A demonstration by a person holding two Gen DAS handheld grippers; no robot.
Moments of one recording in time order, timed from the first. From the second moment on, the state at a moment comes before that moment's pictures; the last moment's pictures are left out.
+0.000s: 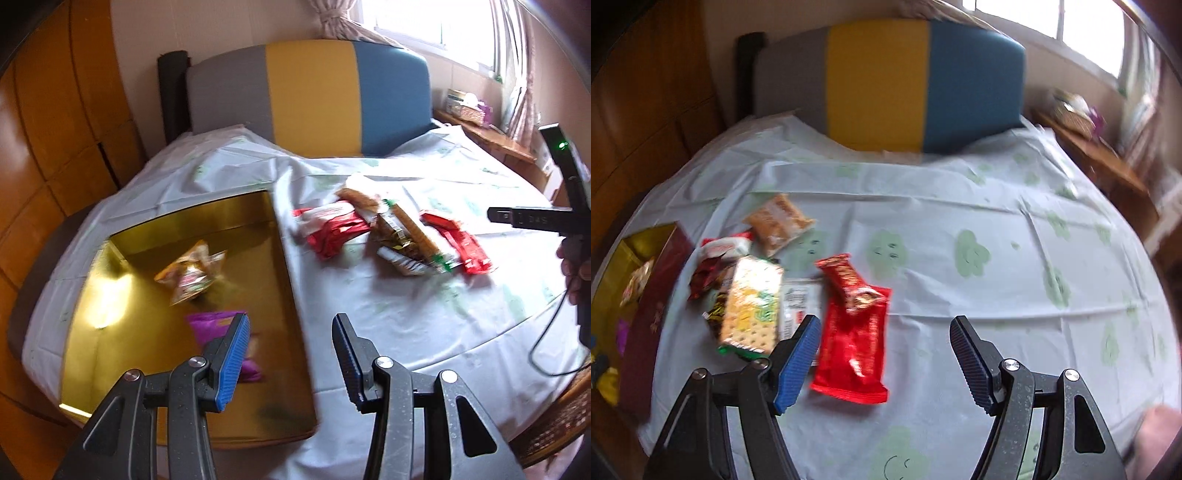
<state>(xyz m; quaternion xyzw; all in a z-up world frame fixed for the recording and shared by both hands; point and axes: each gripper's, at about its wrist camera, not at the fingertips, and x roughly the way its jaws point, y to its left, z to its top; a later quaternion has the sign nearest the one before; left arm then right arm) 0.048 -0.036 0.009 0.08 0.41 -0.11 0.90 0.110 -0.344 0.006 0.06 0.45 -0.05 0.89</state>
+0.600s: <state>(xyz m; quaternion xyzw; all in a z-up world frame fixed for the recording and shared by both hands) 0.173 -0.103 0.017 0.01 0.48 -0.17 0.86 0.106 -0.355 0.014 0.12 0.44 -0.04 0.89</state>
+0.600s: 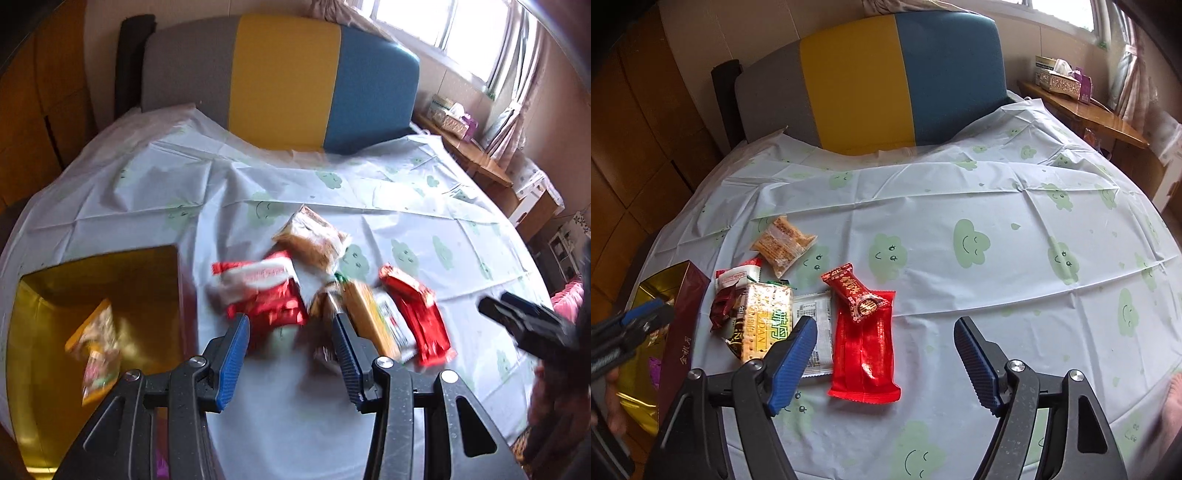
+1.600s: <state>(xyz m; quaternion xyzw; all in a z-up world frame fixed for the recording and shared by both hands) 0.206 -0.137 -0.047 0.29 0.48 -0.27 0.78 0.107 -0.356 0.018 0.13 0.44 -0.02 0.89</state>
